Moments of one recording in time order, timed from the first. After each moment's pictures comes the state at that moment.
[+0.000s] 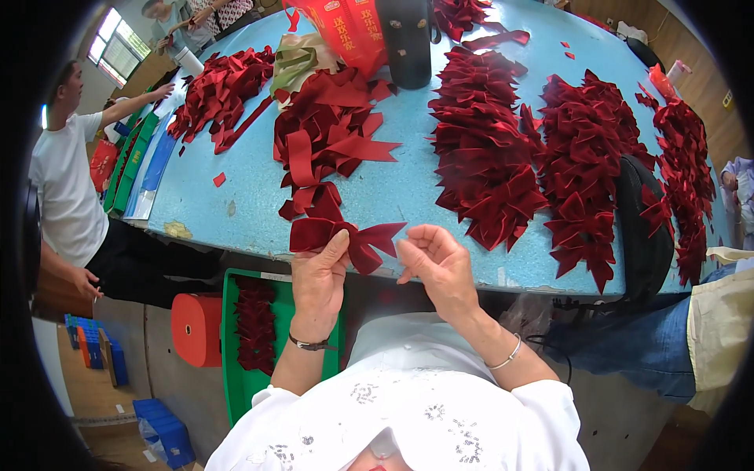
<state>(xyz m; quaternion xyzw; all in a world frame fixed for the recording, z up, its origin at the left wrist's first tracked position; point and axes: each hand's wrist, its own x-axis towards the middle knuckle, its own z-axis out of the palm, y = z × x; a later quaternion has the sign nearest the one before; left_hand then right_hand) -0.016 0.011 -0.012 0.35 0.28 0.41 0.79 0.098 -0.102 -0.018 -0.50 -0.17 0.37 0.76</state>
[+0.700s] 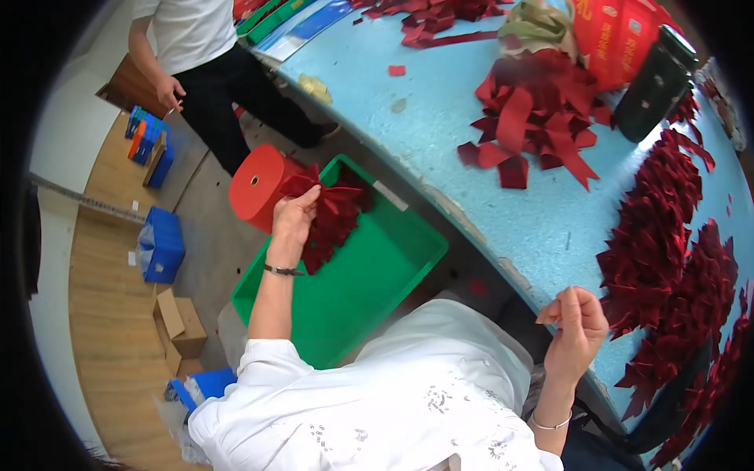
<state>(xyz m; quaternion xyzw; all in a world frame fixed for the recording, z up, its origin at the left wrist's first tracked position) -0.291 0.094 -0.070 0.29 0.58 0.53 0.55 0.104 -0.118 -0.025 -0.53 -0.32 0.38 0.69</state>
